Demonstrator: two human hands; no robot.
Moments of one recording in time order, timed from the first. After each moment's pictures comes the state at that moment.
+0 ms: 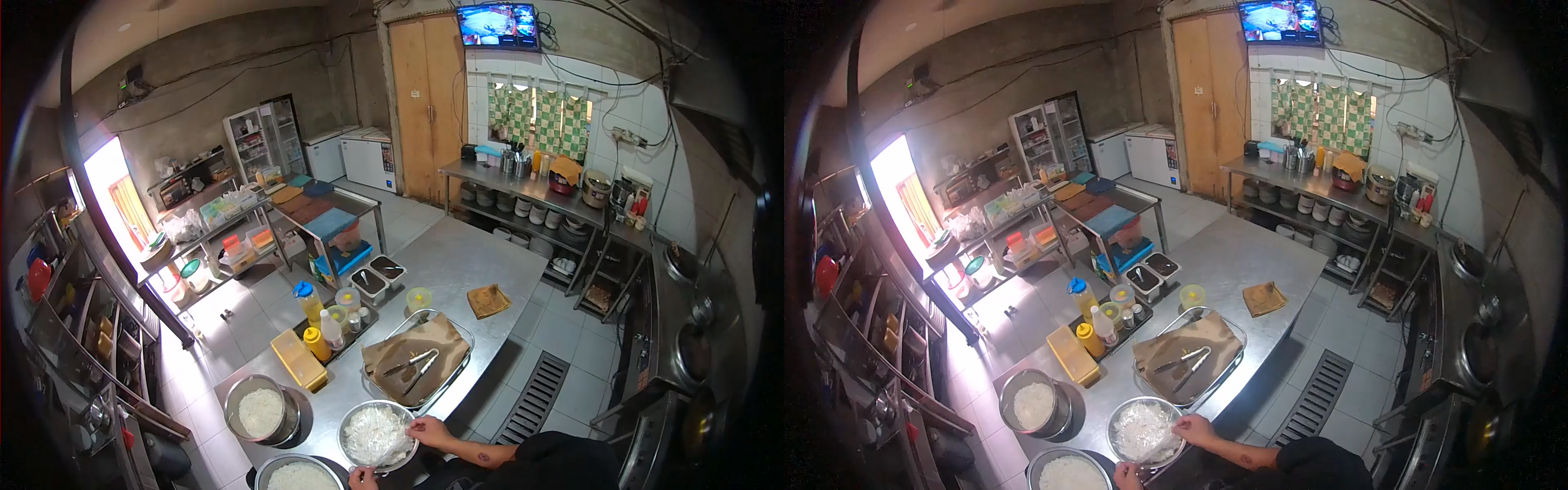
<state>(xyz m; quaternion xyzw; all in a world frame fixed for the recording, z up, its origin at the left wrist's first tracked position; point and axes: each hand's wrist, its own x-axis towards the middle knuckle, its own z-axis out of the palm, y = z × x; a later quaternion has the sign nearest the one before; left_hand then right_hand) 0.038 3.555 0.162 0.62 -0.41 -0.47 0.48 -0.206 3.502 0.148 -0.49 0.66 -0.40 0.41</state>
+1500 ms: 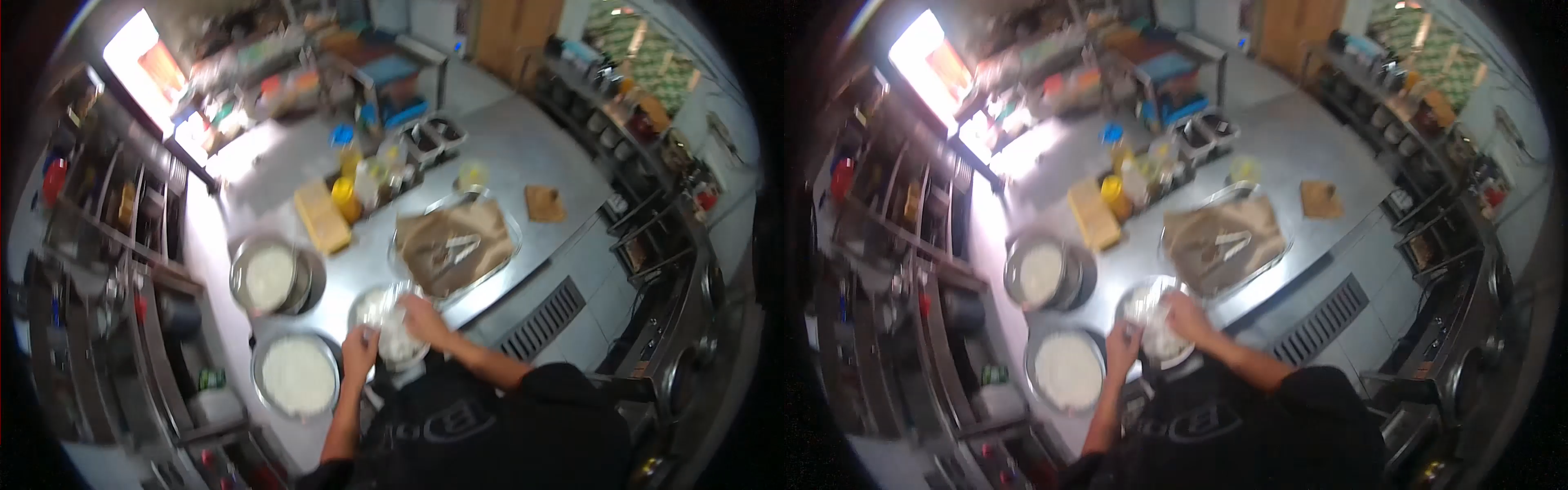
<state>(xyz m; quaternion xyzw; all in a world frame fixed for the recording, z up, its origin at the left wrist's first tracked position) 0.033 3.466 0.210 0.61 -0.64 -0.32 0.32 -0.182 3.434 0.161 -0.70 0.53 -0.38 0.29</state>
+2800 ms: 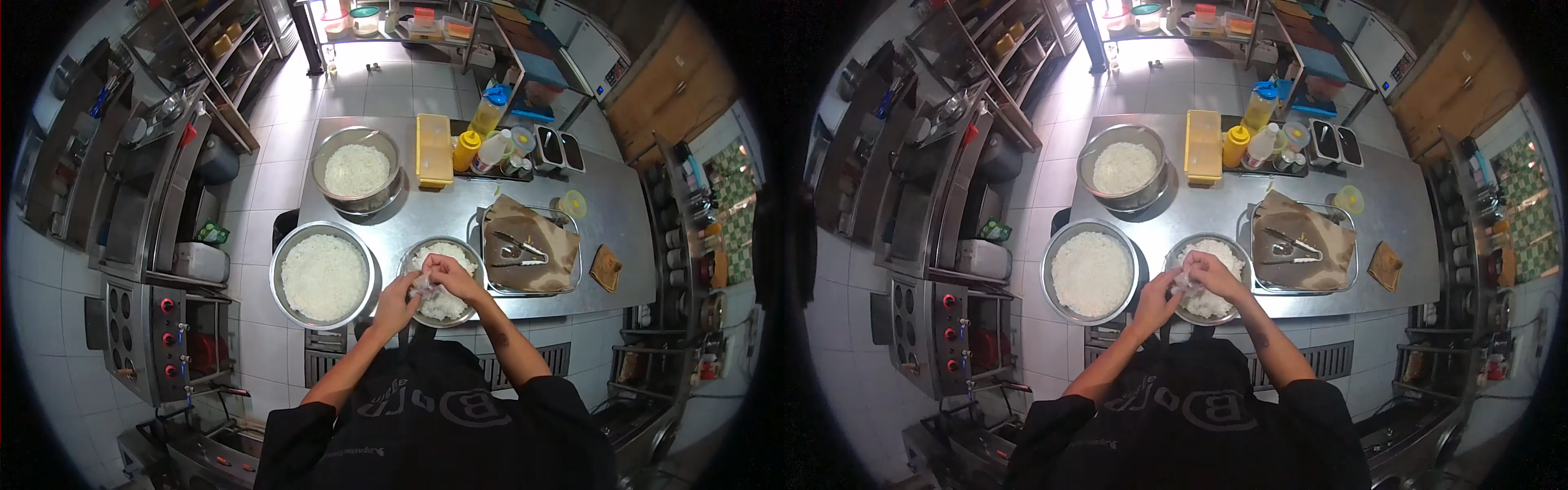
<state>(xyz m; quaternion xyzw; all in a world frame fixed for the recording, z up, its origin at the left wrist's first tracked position) 0.048 3.513 0.222 0.64 -0.56 -0.32 0.42 -0.118 3.388 0.213 -0.56 0.31 -0.16 0.75</state>
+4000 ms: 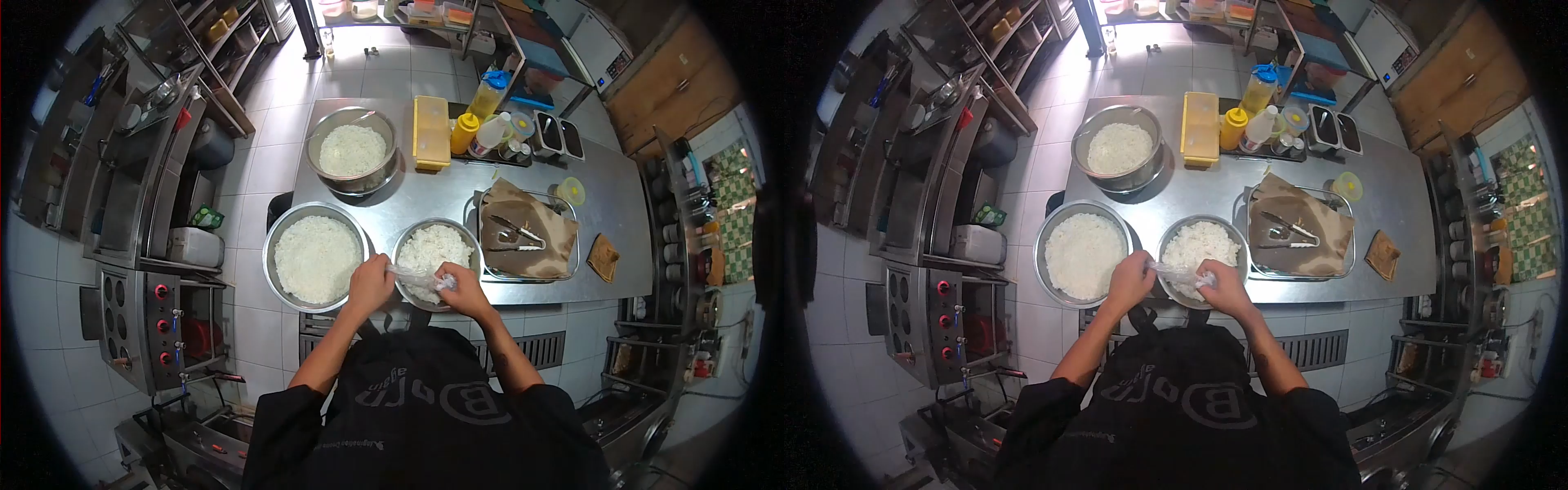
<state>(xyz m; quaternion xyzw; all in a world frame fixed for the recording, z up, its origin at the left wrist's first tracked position) 0.086 3.516 0.221 0.70 -0.60 -0.26 0.27 -0.161 3.448 0.239 -0.76 0.41 -0.19 0.46</state>
